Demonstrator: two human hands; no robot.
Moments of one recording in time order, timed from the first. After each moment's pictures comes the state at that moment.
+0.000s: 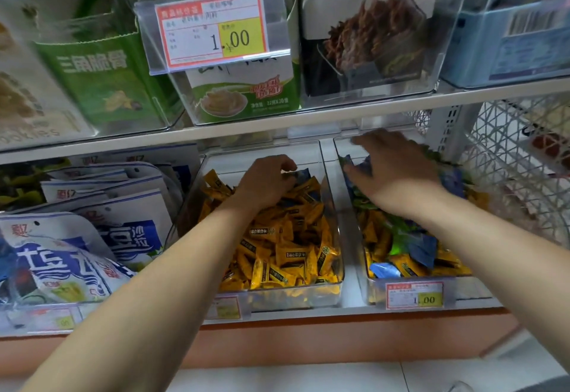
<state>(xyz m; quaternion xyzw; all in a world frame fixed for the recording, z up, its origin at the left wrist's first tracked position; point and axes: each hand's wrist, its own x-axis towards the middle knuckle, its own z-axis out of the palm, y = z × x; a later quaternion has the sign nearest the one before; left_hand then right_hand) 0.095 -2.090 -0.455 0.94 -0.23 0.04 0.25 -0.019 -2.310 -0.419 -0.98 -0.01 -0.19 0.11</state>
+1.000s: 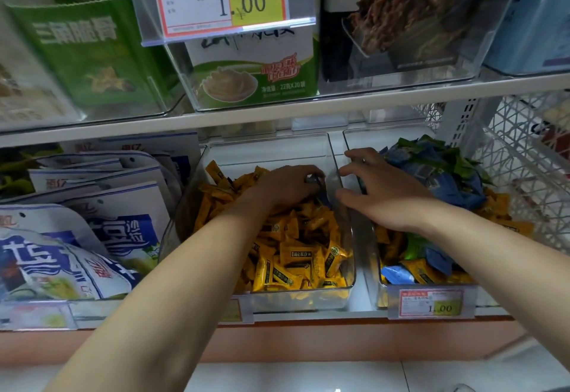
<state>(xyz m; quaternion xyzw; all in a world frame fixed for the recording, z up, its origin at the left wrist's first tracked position) 0.132 -2.113 -0.497 0.93 -0.29 -0.10 0.19 -0.005 -2.298 -0.452 -0.97 -0.07 -0.04 0.22</state>
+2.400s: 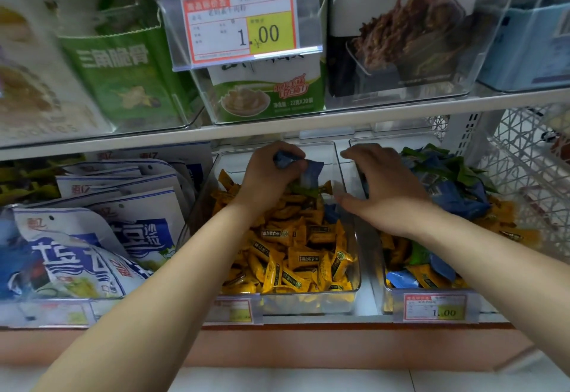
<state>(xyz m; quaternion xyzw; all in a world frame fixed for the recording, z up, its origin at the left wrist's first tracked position) 0.068 -2.078 -0.434 0.82 -0.21 0.09 0.52 -0.011 -2.286 -0.440 -0.96 -0.08 -0.15 0.21</state>
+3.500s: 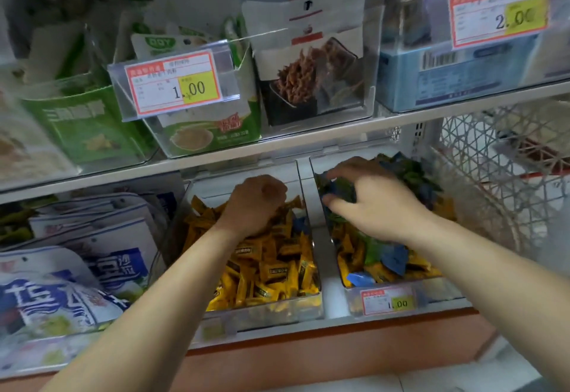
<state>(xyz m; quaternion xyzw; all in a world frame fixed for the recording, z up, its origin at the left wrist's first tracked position) 0.039 -2.104 -0.421 0.92 -0.22 0.02 0.34 -0.057 -2.318 -0.411 -0.96 -0.05 -0.16 0.23</state>
